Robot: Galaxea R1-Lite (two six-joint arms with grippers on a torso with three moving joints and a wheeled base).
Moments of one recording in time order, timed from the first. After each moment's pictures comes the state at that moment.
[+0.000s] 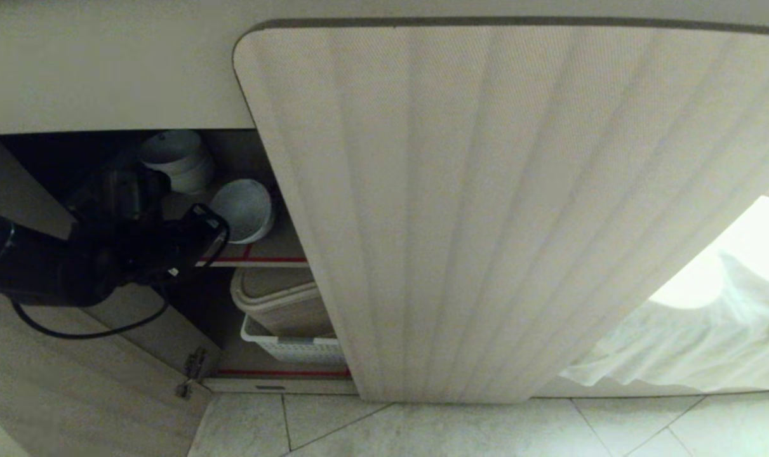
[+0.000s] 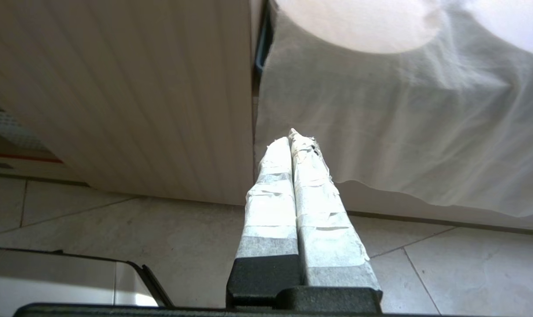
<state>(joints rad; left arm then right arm) -0.02 1.87 -0.98 -0.49 0.02 -0.88 0.00 0.00 0.00 0.00 0.05 -0.06</state>
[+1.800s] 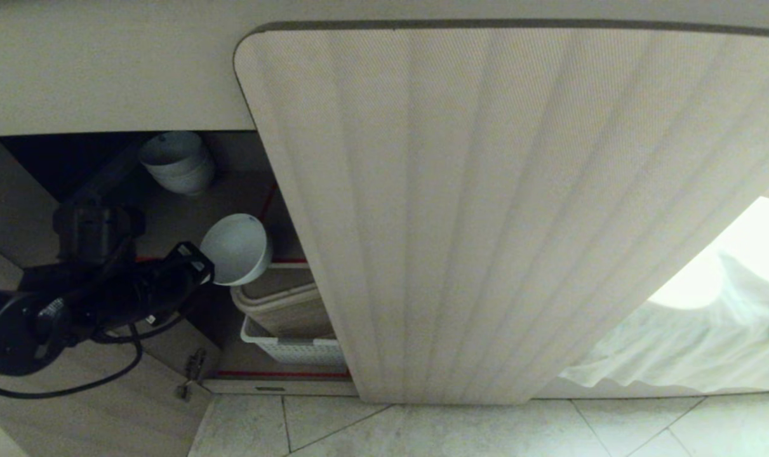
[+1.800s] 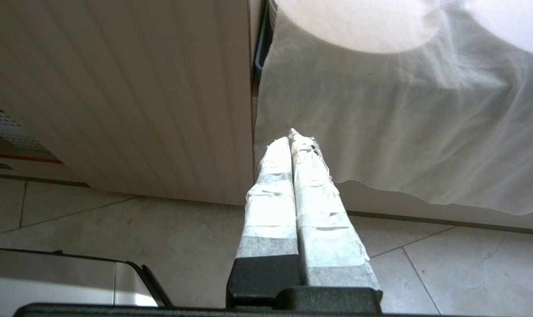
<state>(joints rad) -0.05 1.68 -0.70 -0.49 0.01 -0.87 0.00 0.00 0.00 0.00 0.05 -0.06</state>
